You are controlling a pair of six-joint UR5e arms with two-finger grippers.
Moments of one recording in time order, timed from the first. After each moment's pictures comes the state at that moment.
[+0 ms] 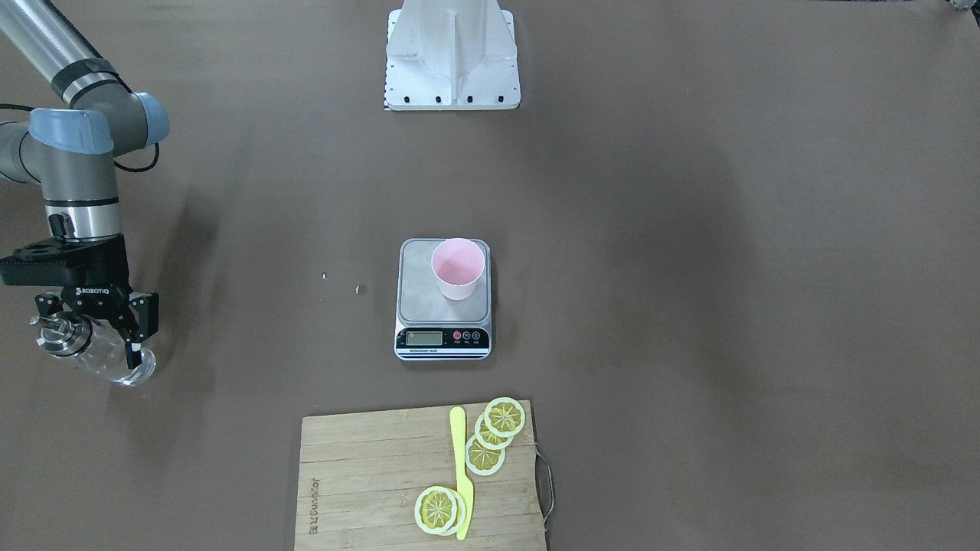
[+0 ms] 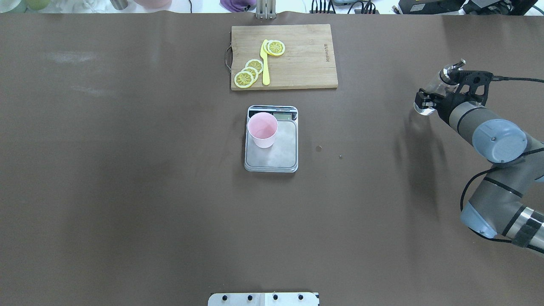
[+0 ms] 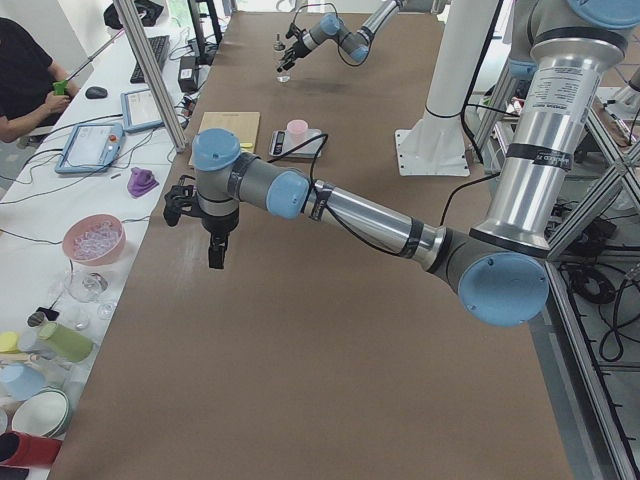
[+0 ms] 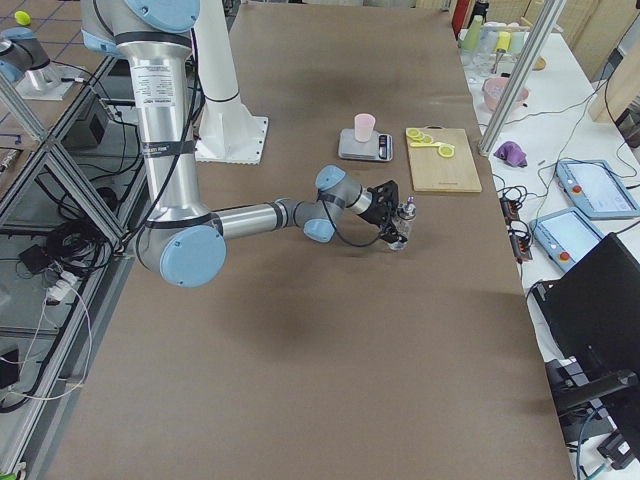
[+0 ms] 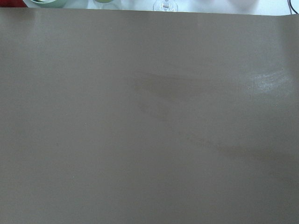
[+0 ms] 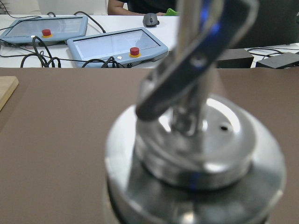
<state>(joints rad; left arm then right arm) -1.49 -1.81 -1.70 -1.57 -2.31 -0.35 0.73 -1.46 1.54 -0.64 1.26 1.07</state>
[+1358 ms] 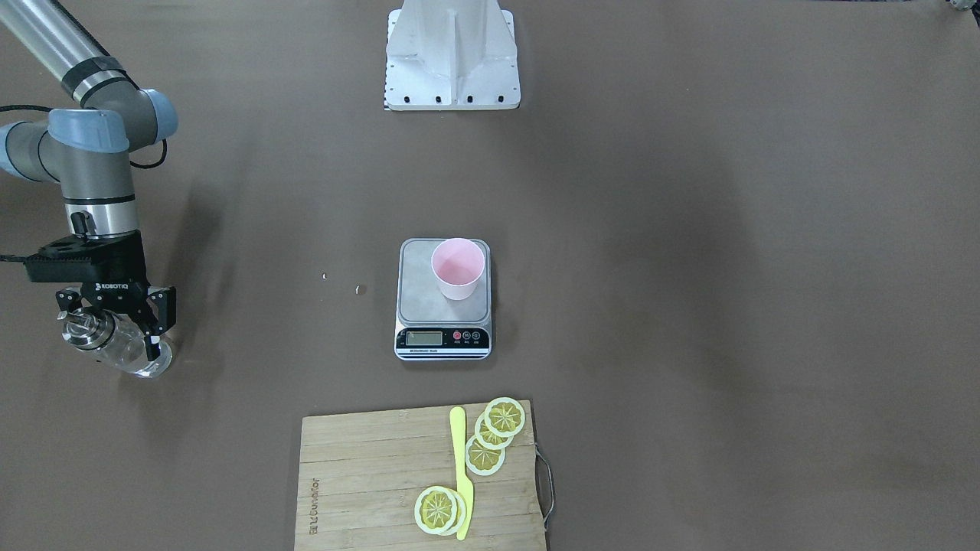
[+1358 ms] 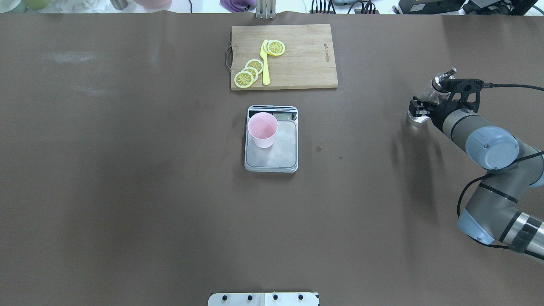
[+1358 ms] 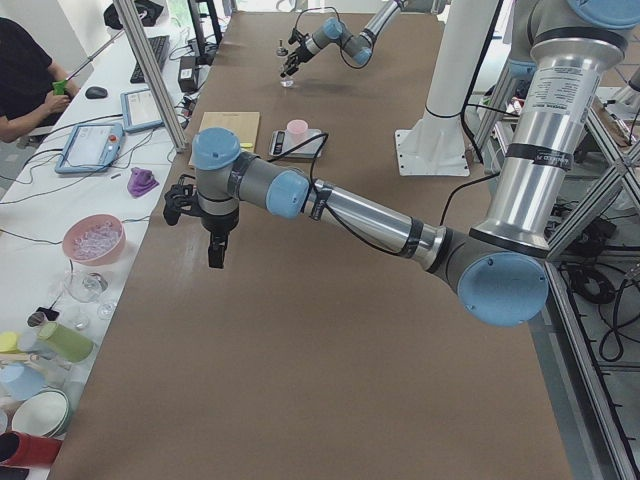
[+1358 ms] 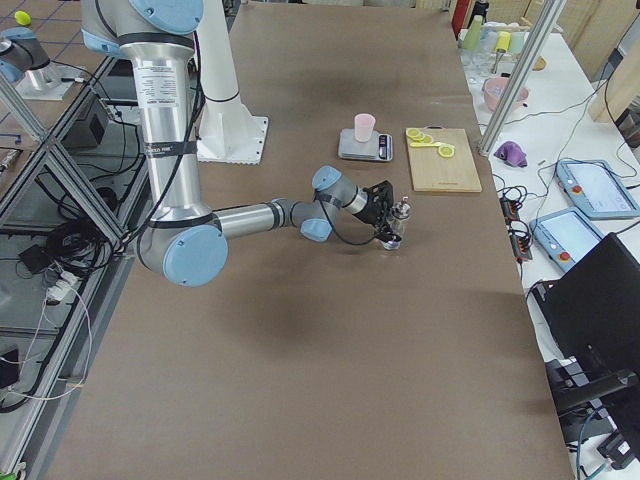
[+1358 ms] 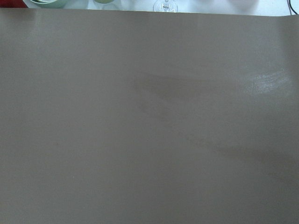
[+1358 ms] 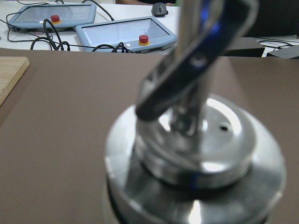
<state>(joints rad) -1.49 -1.81 -1.70 -1.57 -2.31 -0.35 0.70 -1.46 1.54 -0.64 1.26 1.06</state>
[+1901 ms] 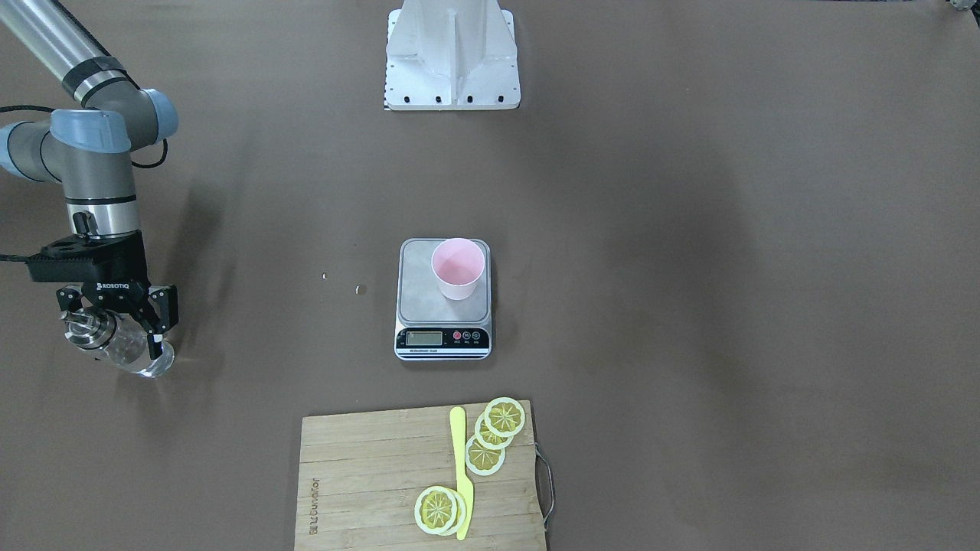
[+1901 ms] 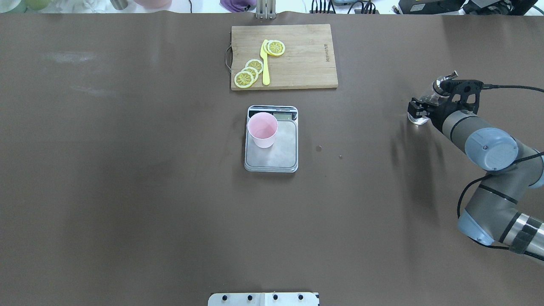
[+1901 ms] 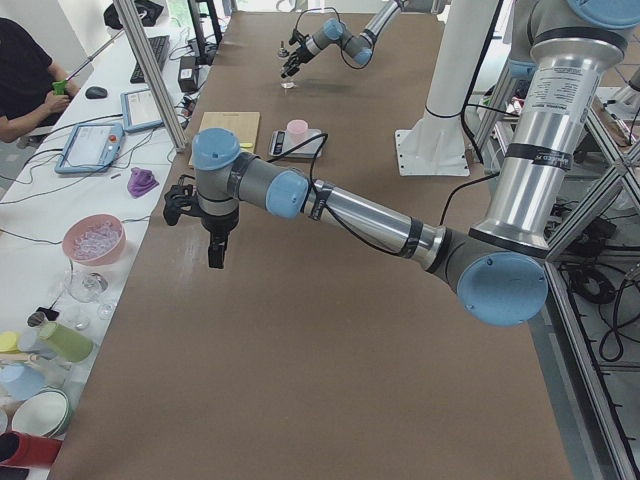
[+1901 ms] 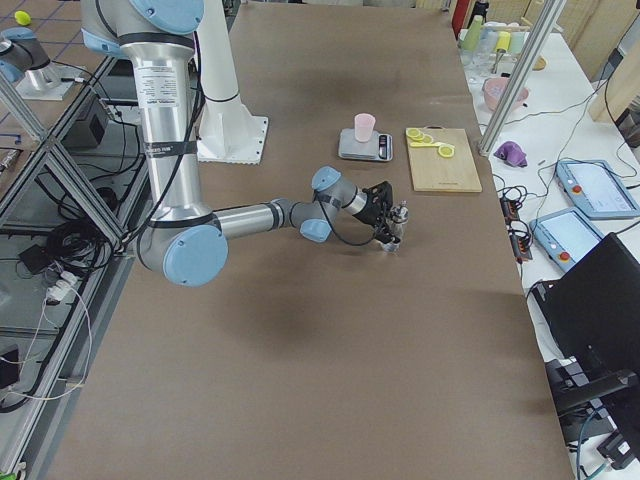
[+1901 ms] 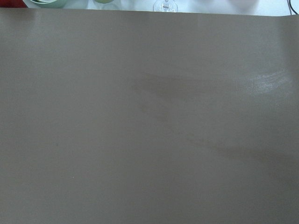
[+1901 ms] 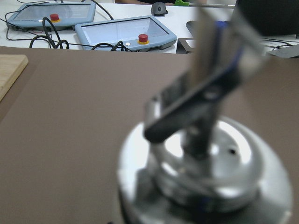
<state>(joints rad) -1.49 -1.81 -1.69 -1.57 -2.31 -0.35 0.70 -1.46 1.53 -0.64 1.25 1.06</state>
